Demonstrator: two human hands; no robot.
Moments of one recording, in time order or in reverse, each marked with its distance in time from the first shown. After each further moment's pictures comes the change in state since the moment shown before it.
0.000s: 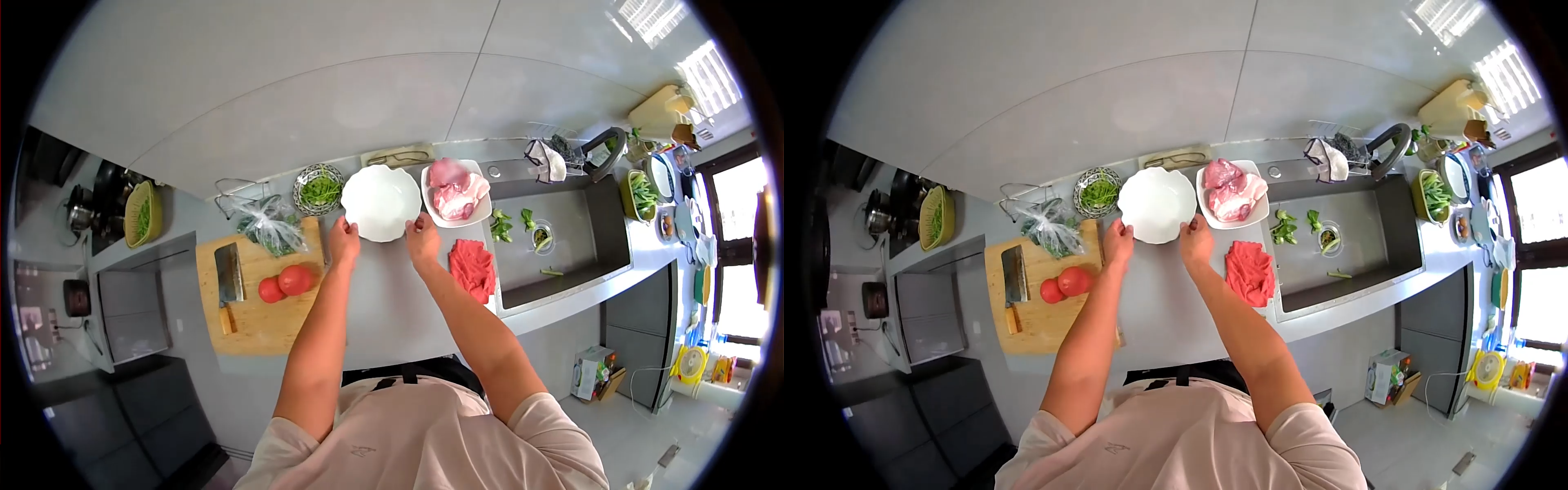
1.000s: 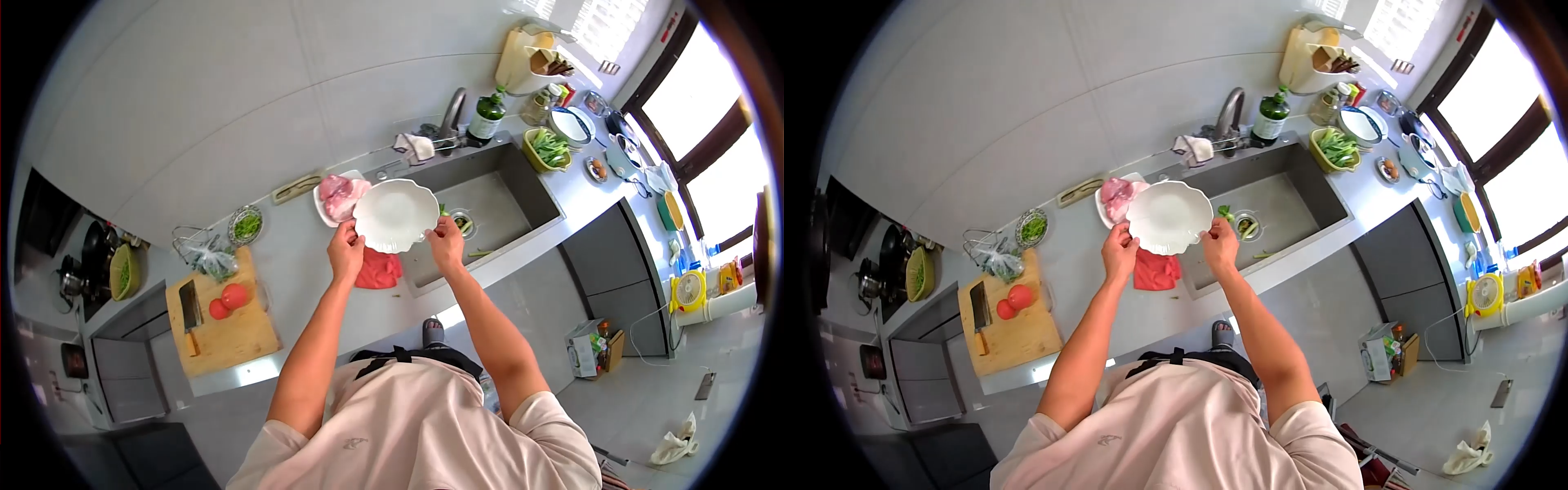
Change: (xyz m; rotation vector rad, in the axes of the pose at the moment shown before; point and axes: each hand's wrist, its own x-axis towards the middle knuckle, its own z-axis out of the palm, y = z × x) left_hand -0.231 0.130 0.143 -0.104 -0.241 0.475; right_hand -0.034 0.083 -0.332 0.205 0.232 -0.051
